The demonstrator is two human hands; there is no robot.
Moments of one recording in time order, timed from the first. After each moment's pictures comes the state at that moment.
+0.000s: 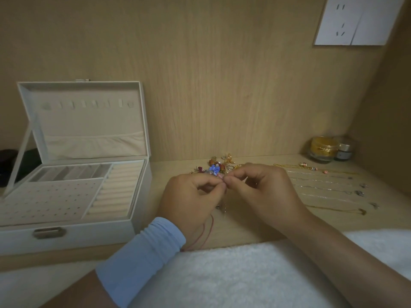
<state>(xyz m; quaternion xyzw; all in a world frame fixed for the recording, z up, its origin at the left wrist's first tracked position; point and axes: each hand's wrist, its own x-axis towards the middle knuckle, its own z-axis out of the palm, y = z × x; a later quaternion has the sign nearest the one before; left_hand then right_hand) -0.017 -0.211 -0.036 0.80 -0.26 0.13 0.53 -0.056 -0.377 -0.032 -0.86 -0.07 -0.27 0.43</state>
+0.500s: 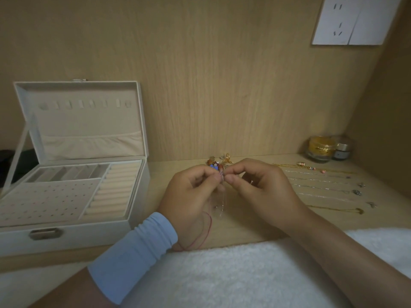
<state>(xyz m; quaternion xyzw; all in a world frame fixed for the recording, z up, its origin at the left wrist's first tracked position) -0.010 -0.214 -0.032 0.71 -0.27 0.01 0.65 -0.055 -0.384 -0.031 -0.84 -0.10 -0.24 0.47</state>
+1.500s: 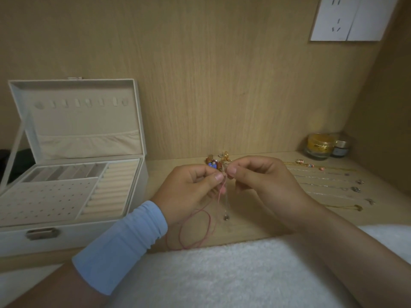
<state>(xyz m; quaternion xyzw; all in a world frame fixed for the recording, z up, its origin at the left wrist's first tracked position) -0.005 -0.209 -0.018 0.73 -0.30 -0.09 0.60 -0.059 -0.381 -0.015 -0.73 -0.05 -0.15 0.66</state>
